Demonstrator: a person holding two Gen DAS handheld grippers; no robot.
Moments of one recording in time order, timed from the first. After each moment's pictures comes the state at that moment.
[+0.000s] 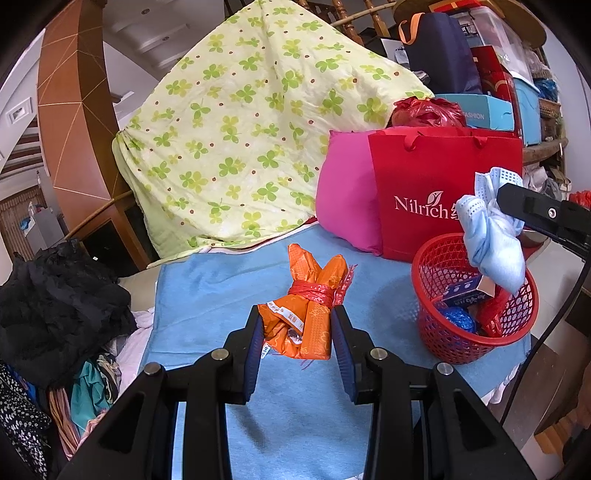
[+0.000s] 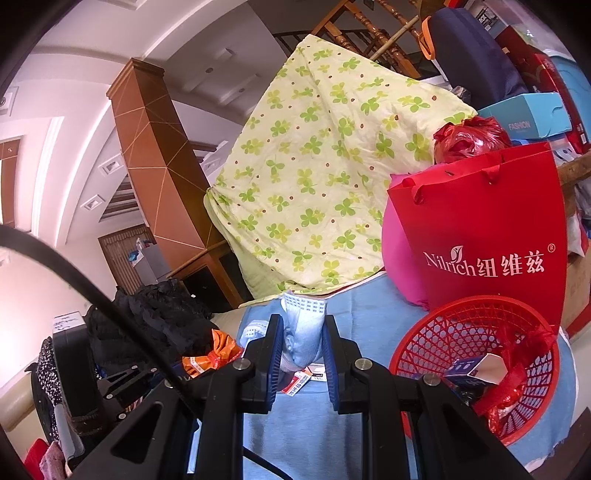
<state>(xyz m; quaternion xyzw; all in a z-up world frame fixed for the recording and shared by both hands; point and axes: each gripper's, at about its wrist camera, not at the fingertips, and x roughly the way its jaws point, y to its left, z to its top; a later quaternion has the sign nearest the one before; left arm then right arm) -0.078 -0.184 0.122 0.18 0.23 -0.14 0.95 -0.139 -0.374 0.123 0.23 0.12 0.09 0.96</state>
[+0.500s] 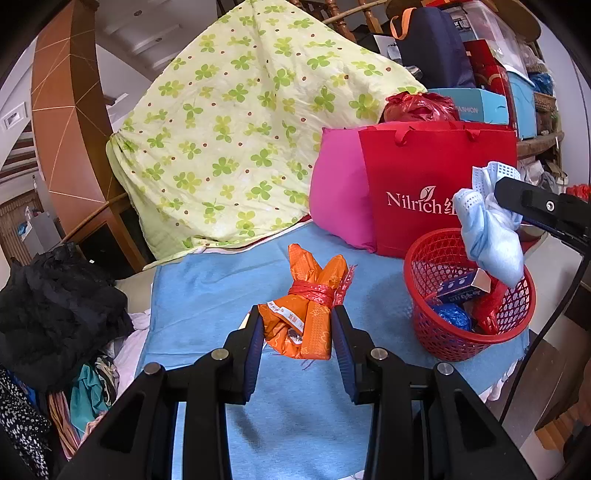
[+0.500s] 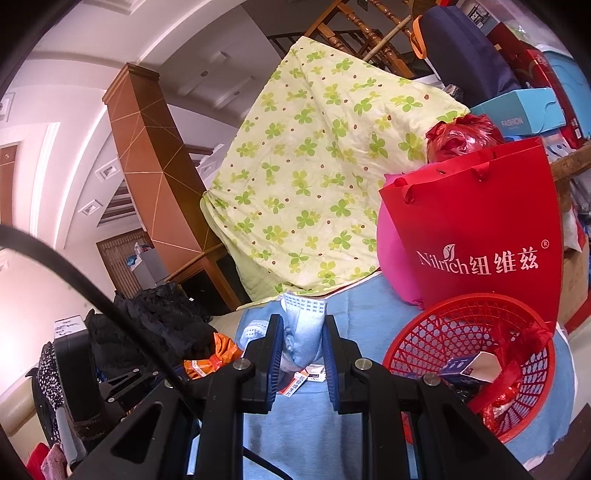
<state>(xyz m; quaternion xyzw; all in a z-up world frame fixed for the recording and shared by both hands) -0.078 -0.190 0.118 0.19 0.23 -0.15 0.94 -0.145 -0.381 0.117 0.24 0.12 0.08 0.96</state>
